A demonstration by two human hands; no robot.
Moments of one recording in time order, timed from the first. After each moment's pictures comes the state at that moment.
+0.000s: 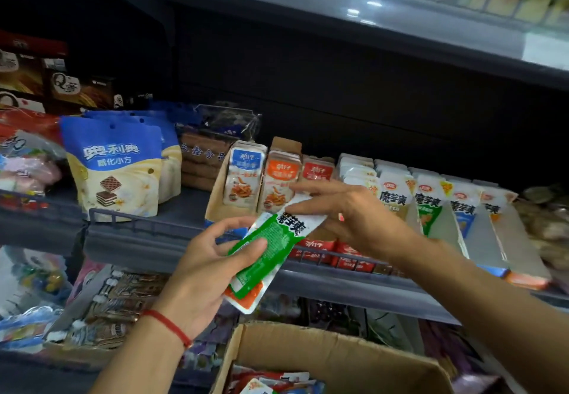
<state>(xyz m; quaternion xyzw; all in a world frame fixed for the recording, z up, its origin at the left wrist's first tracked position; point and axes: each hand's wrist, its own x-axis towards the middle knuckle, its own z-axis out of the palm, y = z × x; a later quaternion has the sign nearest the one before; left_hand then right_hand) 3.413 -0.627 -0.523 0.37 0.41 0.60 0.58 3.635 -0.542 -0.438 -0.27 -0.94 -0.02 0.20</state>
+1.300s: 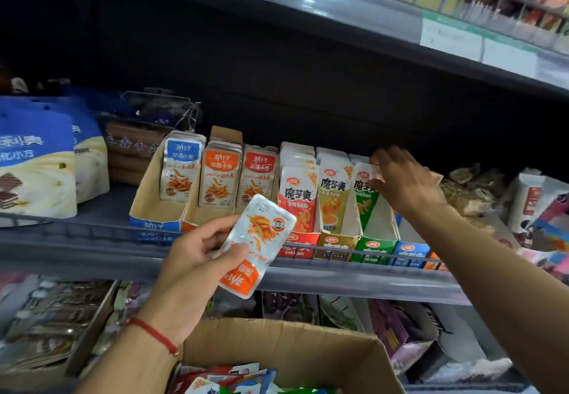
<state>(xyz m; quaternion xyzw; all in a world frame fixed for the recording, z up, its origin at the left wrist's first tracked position) 3.477 -0.614 -0.534 0.43 0.44 0.58 0.54 3.797 -0.479 -0.422 -0.65 -0.71 -0.25 0.10</state>
